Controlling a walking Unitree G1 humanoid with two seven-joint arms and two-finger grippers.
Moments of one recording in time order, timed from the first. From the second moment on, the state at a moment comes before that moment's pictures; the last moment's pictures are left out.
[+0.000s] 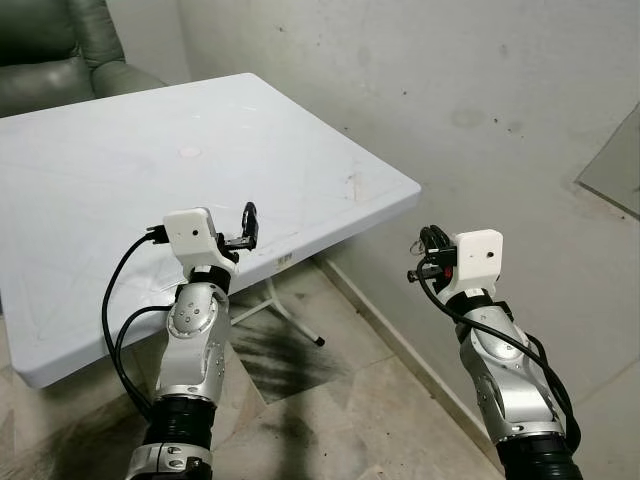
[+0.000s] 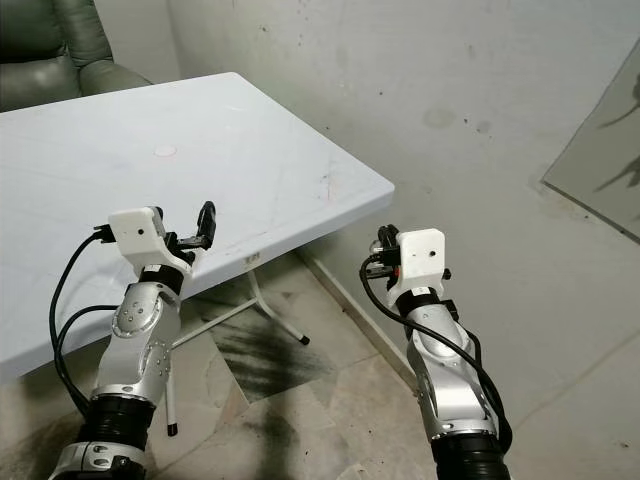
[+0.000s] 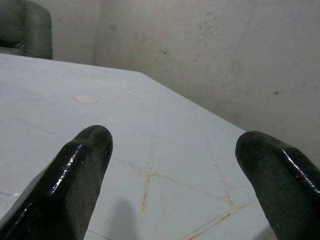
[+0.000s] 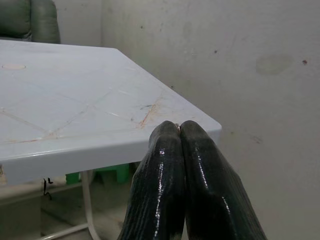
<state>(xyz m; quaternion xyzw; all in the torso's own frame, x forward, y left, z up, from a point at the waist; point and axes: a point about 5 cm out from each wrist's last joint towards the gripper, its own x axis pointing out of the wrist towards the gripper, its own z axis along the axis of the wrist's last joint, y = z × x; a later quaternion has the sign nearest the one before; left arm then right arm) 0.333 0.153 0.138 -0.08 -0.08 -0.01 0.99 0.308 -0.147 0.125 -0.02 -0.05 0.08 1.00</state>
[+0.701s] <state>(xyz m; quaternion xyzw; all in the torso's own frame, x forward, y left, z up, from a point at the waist) 0.333 0.150 0.139 -0.08 -0.08 -0.01 0.99 0.309 -0.151 0.127 -0.01 -0.05 0.07 1.00</state>
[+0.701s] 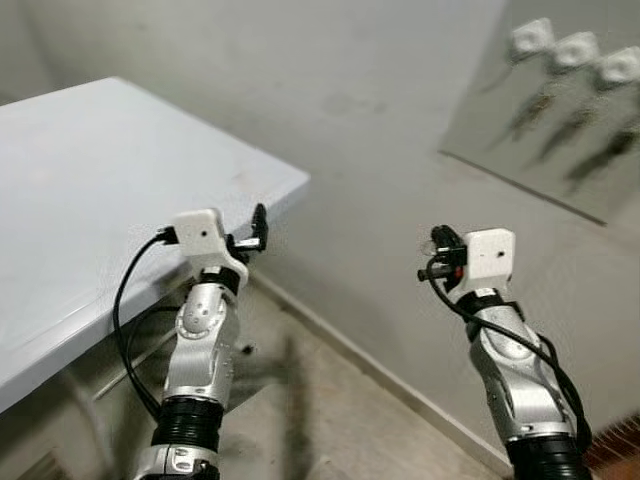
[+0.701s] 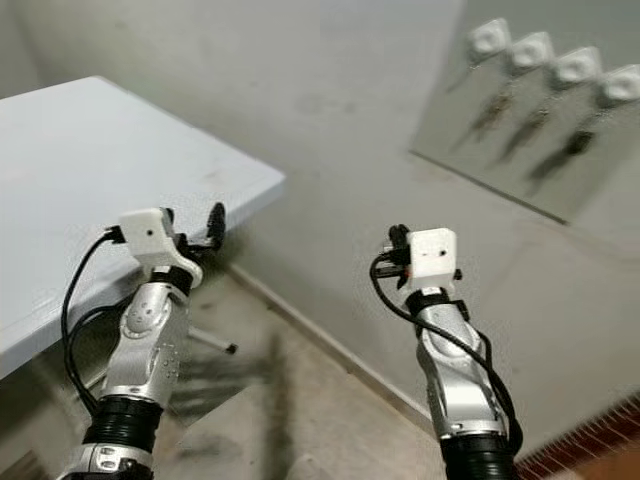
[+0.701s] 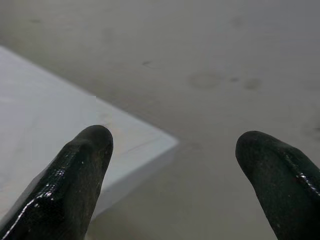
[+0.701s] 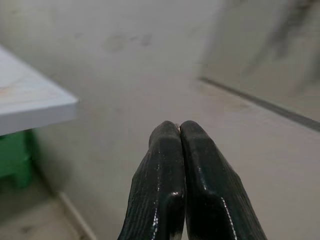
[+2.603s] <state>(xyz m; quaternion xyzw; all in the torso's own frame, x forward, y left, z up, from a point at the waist) 0.327 0.164 0.137 -0.06 -0.06 -0.04 1.00 0.311 -0.175 0.144 -0.05 -0.10 0.09 0.99</state>
